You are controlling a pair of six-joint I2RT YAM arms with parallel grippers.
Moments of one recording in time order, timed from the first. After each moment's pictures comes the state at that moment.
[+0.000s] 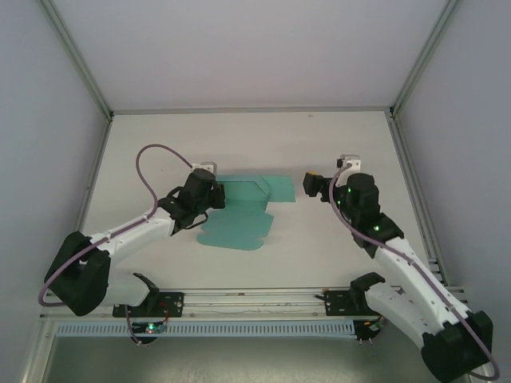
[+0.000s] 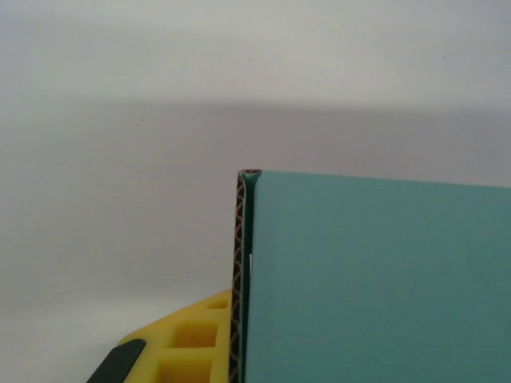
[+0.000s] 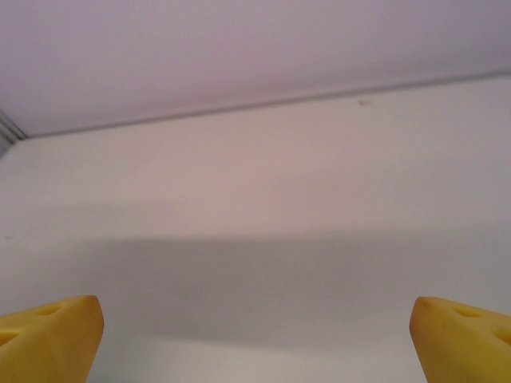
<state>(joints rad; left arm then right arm) -0.56 1.32 0.75 -0.13 -0.07 -0.53 0.33 0.86 0.62 -0.14 0.02 0.34</state>
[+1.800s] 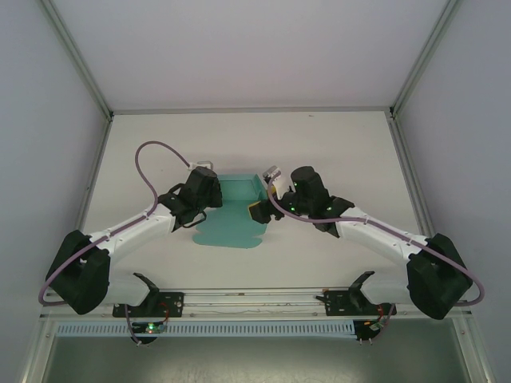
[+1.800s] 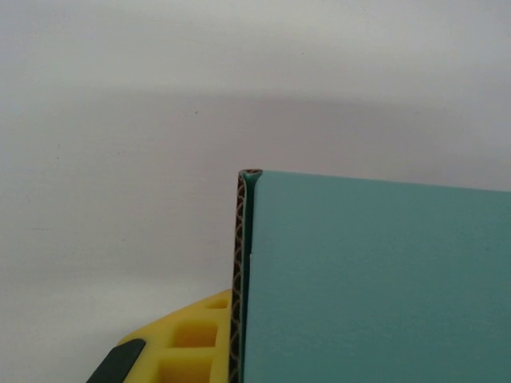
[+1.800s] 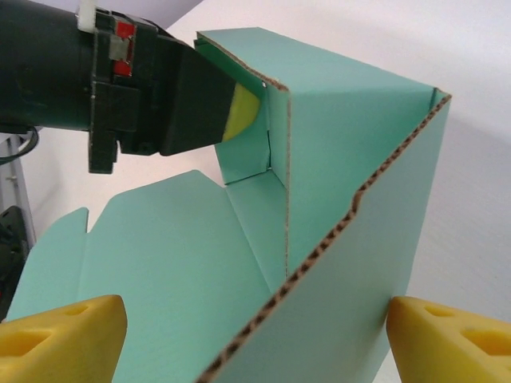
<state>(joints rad) -0.56 1.34 0.80 -0.26 -0.16 -0.56 0.67 1.29 0.74 -0.02 -0.41 0.17</state>
